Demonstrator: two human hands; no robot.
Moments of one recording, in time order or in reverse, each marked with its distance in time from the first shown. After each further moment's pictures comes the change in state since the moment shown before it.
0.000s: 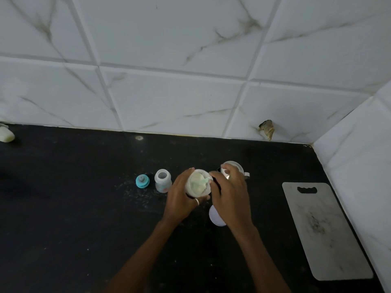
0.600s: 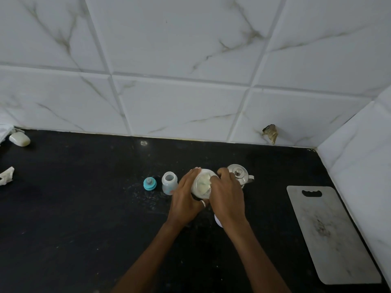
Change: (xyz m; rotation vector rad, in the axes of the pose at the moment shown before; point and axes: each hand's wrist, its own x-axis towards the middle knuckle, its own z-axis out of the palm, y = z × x) left_hand -0.007 0.020 -0.016 0.019 0.041 0.122; right_hand 0.010 -0.040 -0.004 -0.238 -0.213 0.050
